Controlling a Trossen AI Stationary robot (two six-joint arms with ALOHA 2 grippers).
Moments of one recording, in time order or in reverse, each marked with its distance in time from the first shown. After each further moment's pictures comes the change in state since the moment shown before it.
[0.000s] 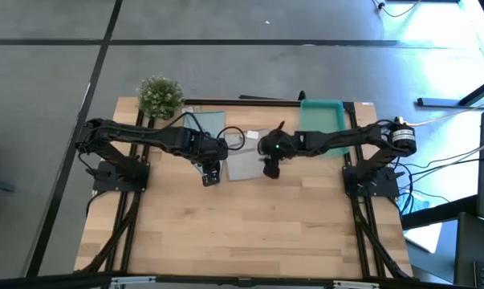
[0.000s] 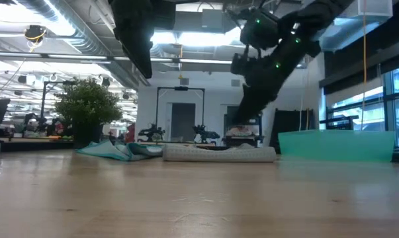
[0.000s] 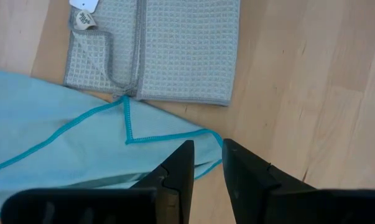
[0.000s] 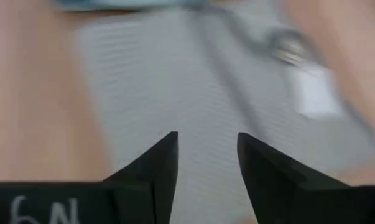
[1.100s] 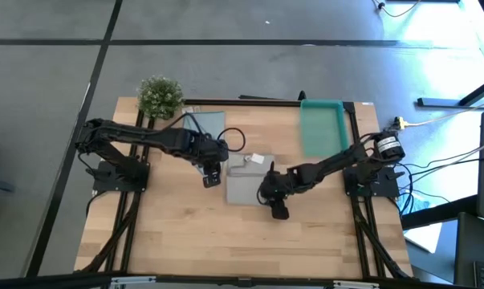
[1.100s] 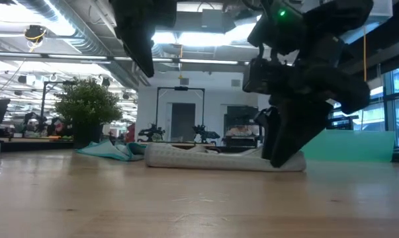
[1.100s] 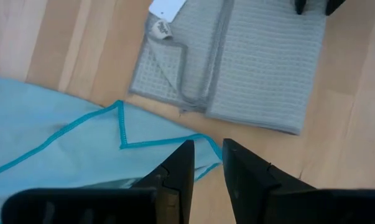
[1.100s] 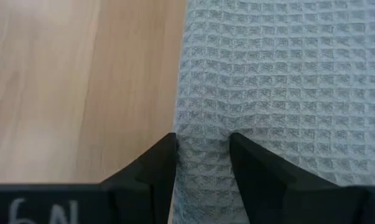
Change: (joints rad) left arm -0.019 0.000 -0.001 0.021 0.000 -0.008; right arm 0.341 0.168 -0.058 0.025 -0.105 0.155
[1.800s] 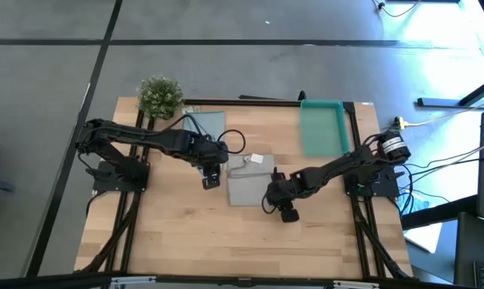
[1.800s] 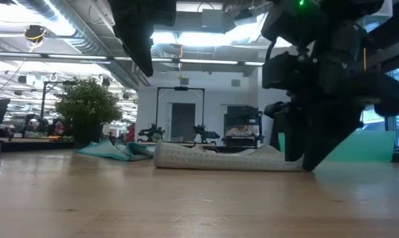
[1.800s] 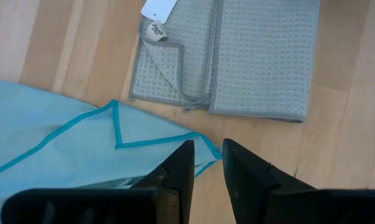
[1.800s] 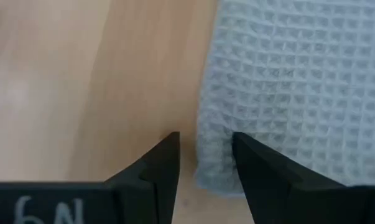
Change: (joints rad) left arm -0.010 0.000 0.000 -0.002 0.005 0.001; right arm 0.063 -0.063 0.015 -0.147 0.070 -0.119
